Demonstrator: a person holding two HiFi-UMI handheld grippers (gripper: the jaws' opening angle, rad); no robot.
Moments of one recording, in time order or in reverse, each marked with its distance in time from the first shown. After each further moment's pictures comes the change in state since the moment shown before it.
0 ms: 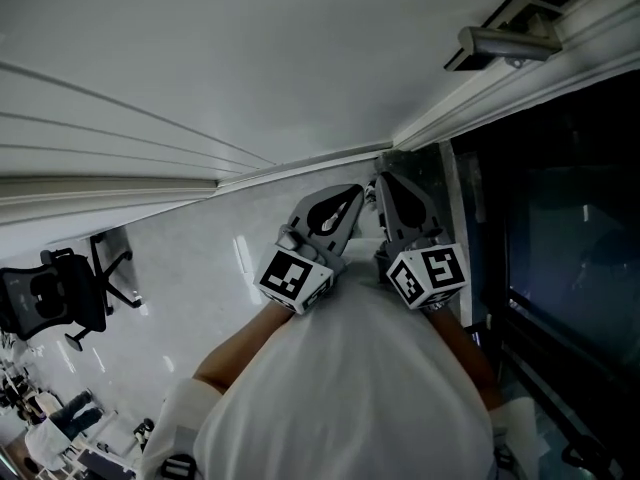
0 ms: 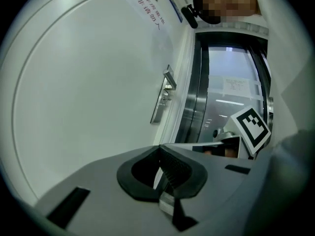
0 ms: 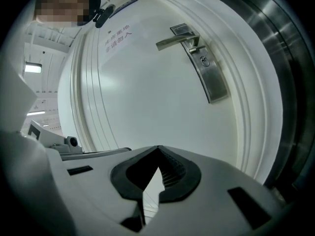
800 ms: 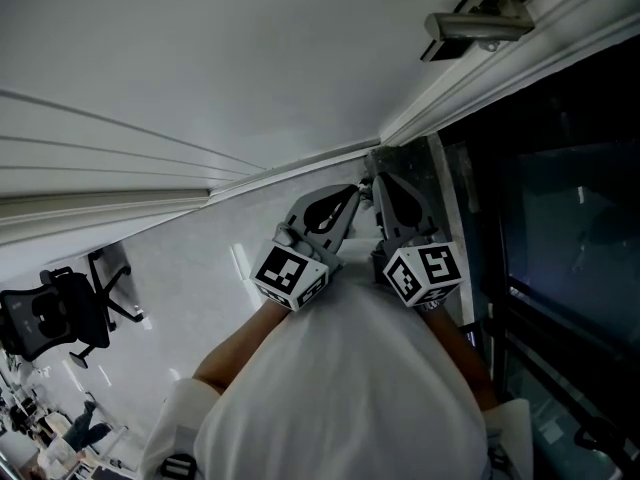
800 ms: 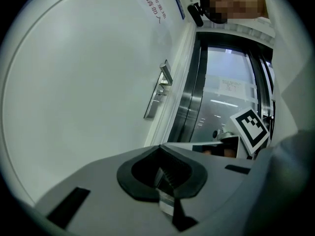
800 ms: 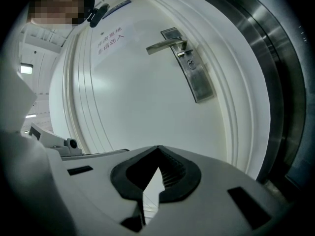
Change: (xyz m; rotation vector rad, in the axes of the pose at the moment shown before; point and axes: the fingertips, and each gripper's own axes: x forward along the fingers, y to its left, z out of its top) left arm 0.010 -0.015 -0.012 -0.031 0.037 -0.084; right arm -0.018 -0.019 -0.006 0.053 -0.004 -0.091
